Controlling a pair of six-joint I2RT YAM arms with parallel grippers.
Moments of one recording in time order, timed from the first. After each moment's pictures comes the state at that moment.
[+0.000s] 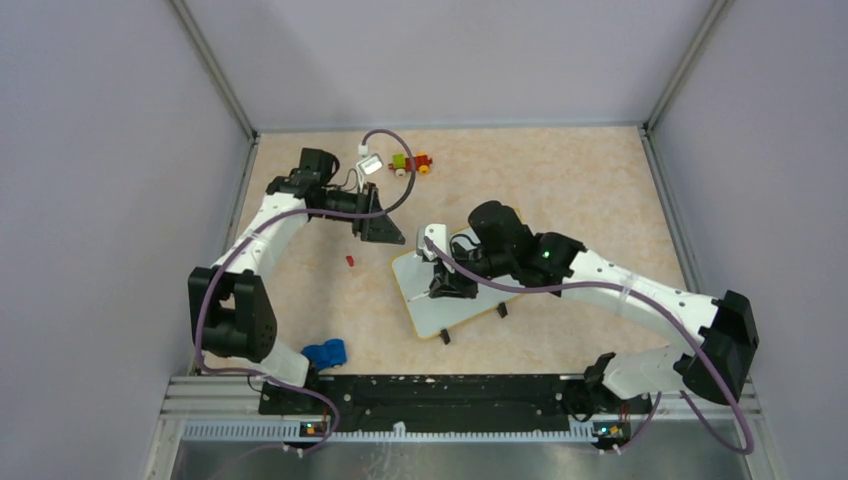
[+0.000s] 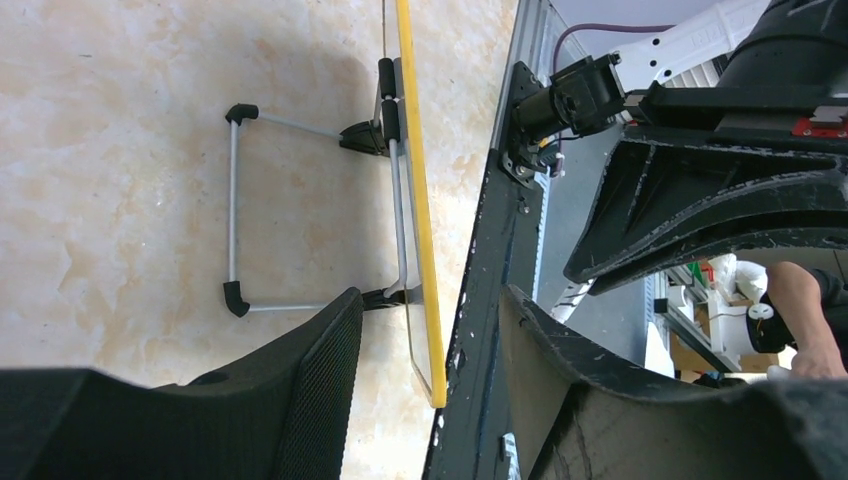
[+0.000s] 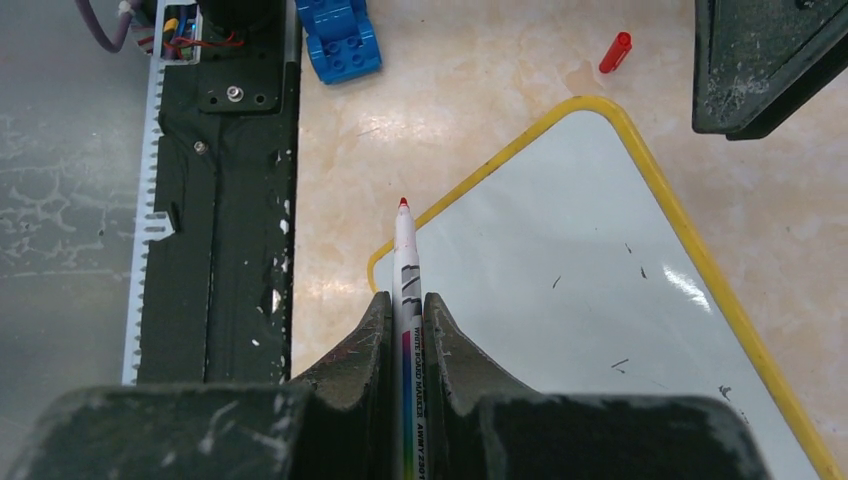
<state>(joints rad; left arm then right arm) -0.16 1.55 1.26 -0.79 1.24 0.26 0.95 1.30 1.11 -0.45 -0.51 -0.35</state>
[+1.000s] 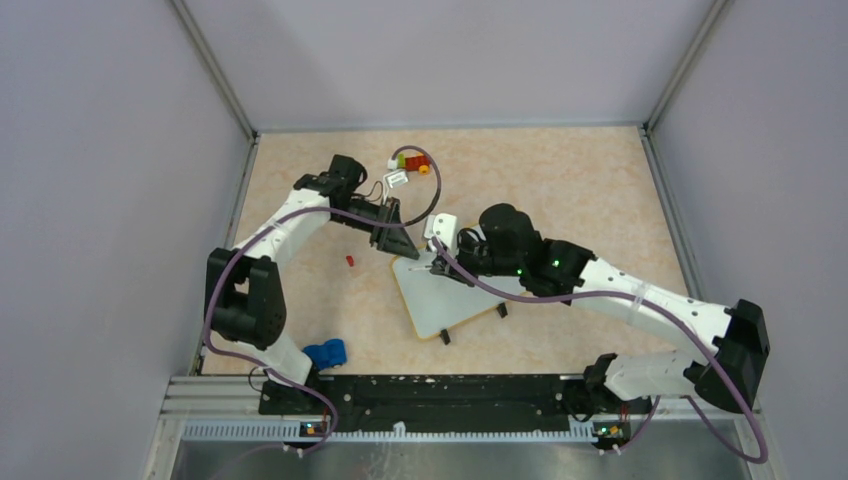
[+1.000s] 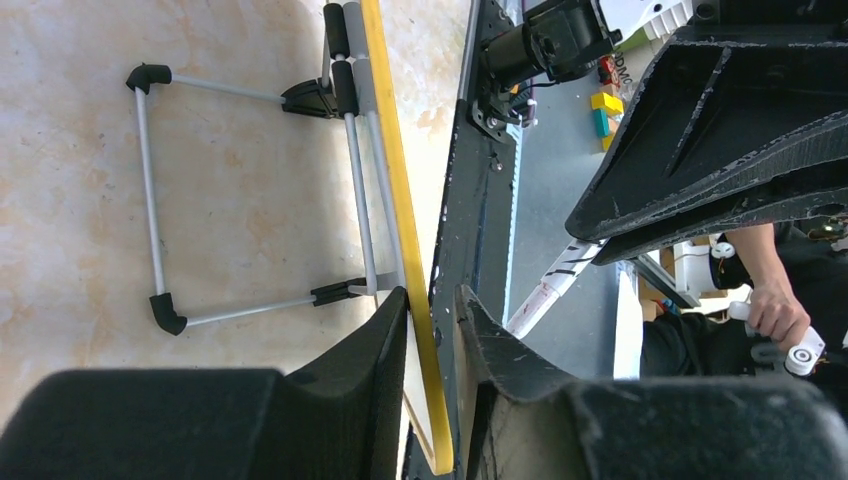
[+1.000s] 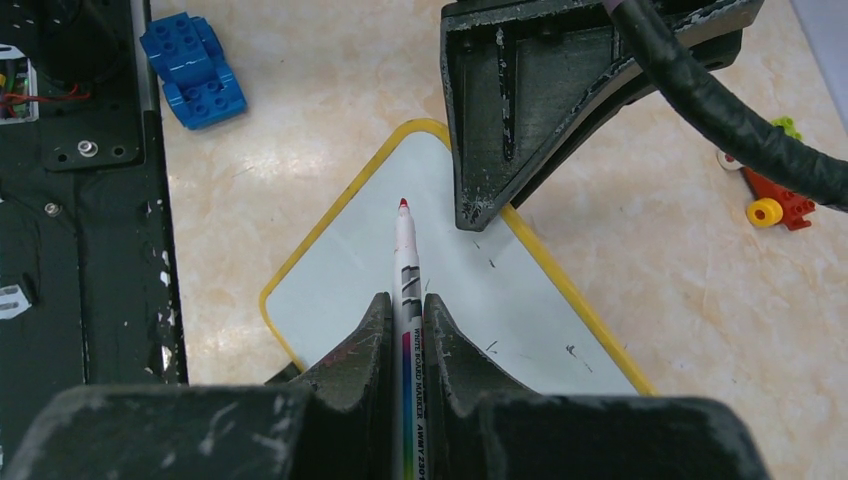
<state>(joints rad) -0.28 1.64 1.29 -0.89 1.24 0.35 0.98 1.23 1.06 -0.30 -0.26 -0.34</state>
